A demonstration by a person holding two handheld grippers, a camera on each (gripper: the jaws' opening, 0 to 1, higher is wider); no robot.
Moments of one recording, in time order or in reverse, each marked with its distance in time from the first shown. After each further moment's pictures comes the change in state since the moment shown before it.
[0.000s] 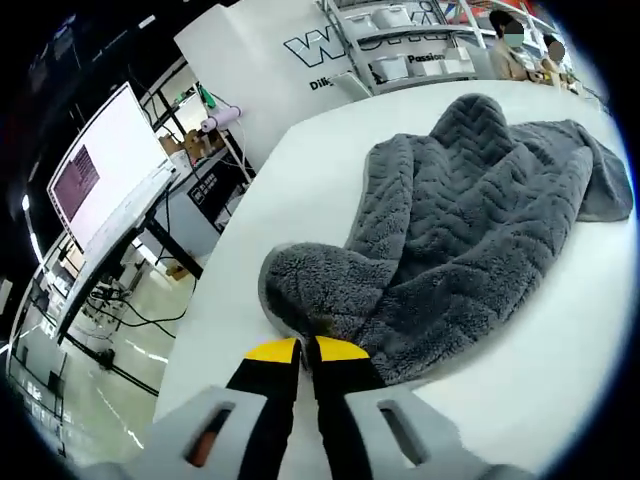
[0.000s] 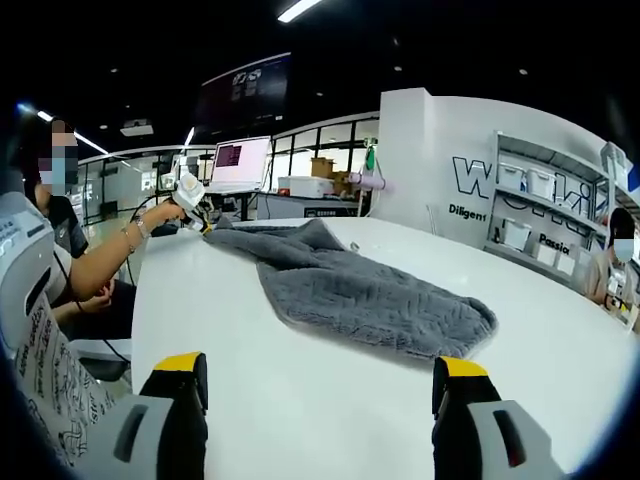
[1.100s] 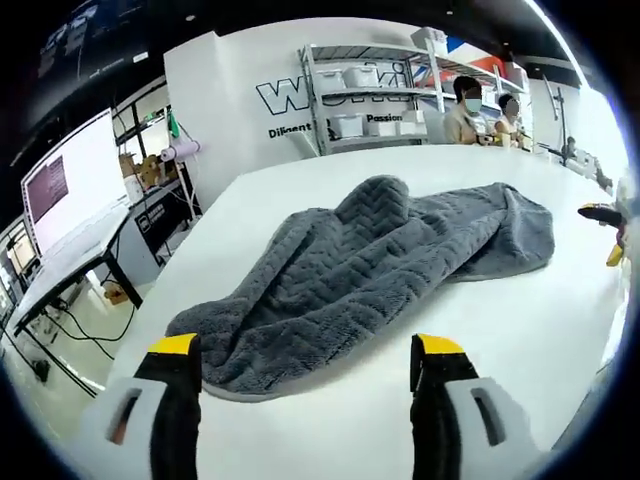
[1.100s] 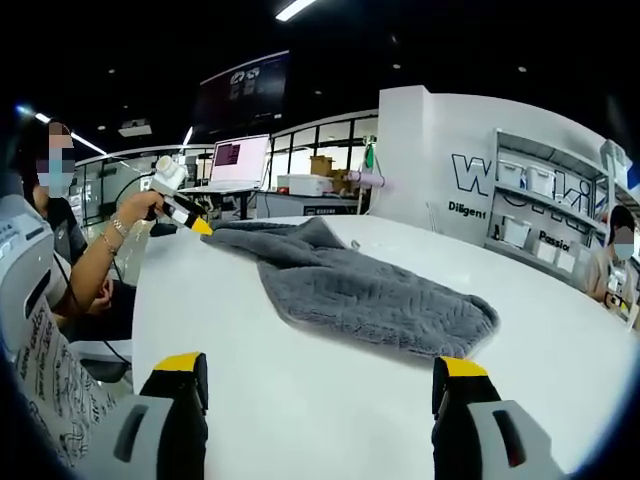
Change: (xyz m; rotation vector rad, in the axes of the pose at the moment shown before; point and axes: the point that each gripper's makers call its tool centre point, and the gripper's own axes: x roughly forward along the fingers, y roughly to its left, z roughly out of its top) left arm -0.072 -0.084 0.037 -0.081 -0.212 -0.314; right arm 0.000 0.002 -0.001 0.007 0.009 -0.004
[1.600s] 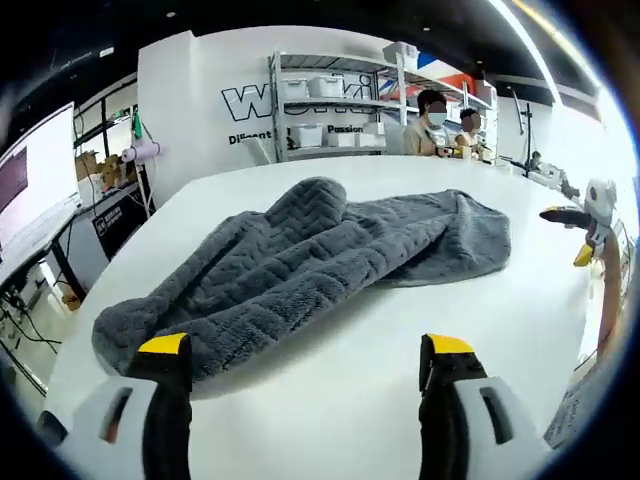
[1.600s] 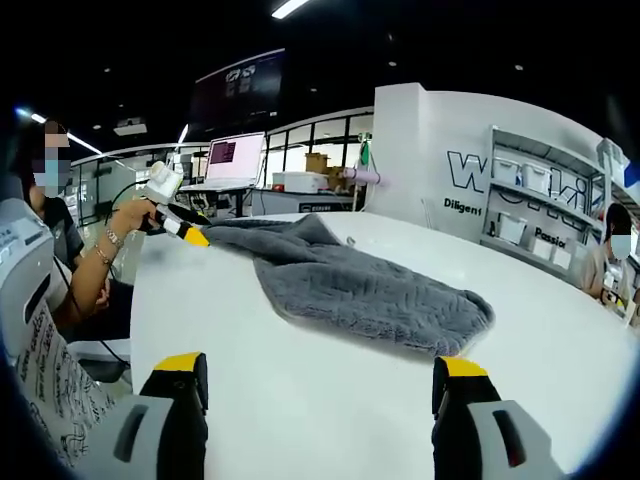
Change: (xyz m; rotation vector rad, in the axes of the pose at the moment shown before) left arm 0.004 -0.068 0.001 -0.020 -0.076 -0.217; right arm -0.003 -0.002 -0.004 0.007 0.018 -0.020
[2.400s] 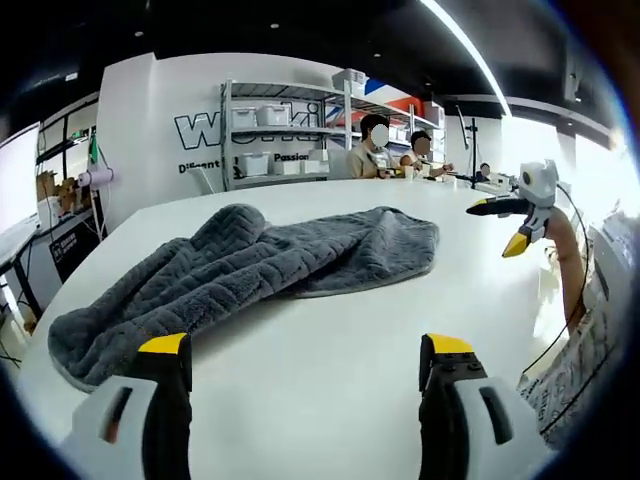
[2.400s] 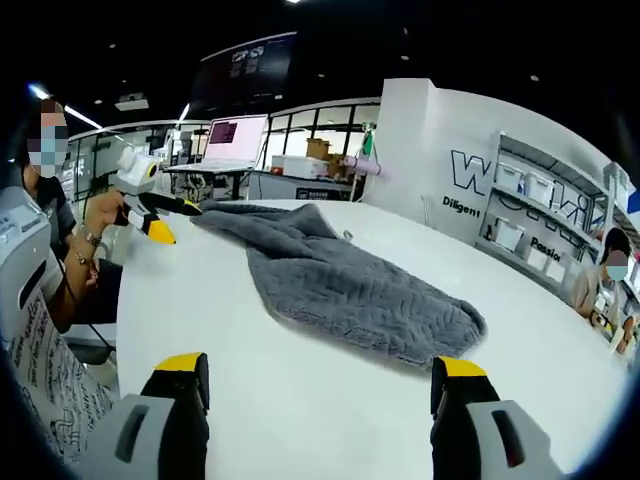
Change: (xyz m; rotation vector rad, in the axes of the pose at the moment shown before) left arm -0.024 -0.064 0.000 0.045 -0.115 -0.189; right arm 0.011 -0.009 0.013 -0.102 0.084 -0.045
